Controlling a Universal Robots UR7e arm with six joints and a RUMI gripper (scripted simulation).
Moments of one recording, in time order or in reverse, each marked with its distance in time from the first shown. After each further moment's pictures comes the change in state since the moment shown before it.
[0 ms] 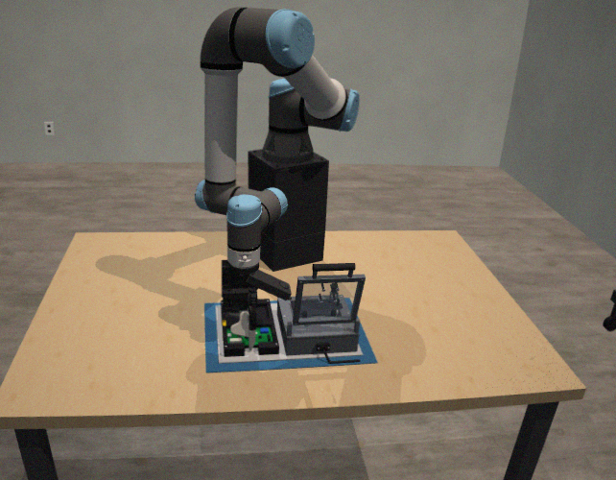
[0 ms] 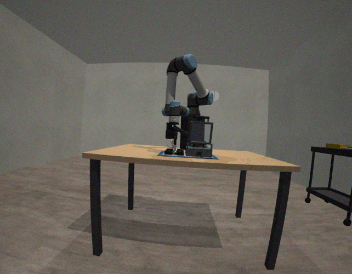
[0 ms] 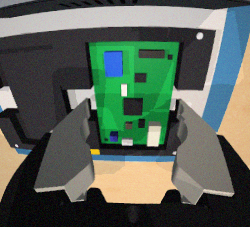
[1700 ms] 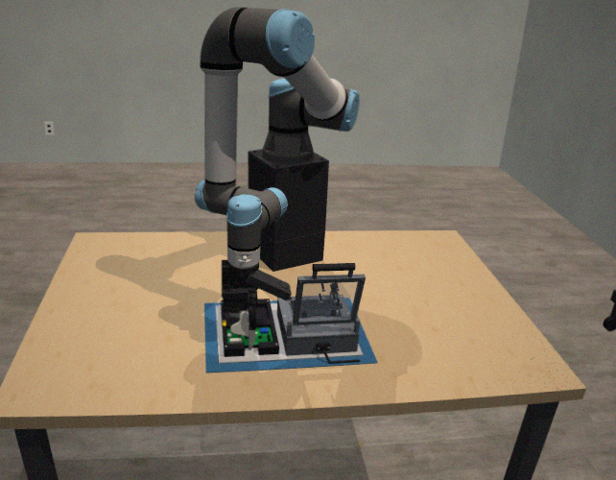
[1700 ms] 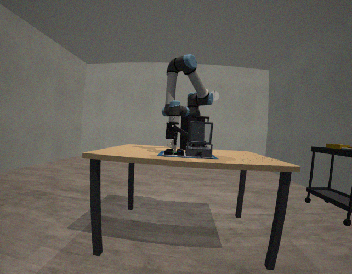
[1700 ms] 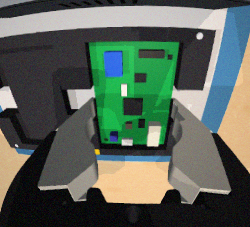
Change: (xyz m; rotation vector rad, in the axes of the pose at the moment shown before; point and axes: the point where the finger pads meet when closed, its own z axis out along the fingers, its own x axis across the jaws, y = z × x) arm 0.000 0.000 0.000 0.000 0.000 0.000
